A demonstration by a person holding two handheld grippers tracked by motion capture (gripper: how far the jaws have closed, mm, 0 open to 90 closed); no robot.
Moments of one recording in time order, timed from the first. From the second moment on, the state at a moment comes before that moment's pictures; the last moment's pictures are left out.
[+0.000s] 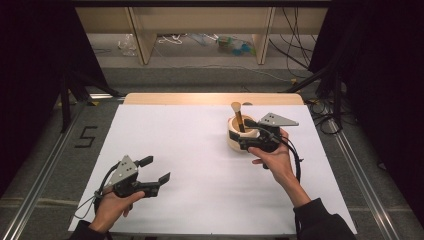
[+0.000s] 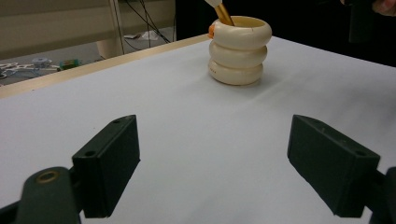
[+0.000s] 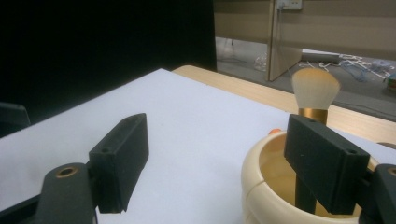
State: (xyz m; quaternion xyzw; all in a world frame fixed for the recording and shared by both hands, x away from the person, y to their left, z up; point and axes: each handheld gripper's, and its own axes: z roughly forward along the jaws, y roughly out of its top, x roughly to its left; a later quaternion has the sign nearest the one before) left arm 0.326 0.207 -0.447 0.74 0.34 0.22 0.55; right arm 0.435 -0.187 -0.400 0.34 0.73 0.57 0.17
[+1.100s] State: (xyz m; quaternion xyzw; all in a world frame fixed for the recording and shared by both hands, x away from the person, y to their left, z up) left arm 0.326 0.205 -0.447 0.74 0.34 0.22 0.55; right arm 0.388 -0.191 -0.418 0.32 0.76 0.54 0.16
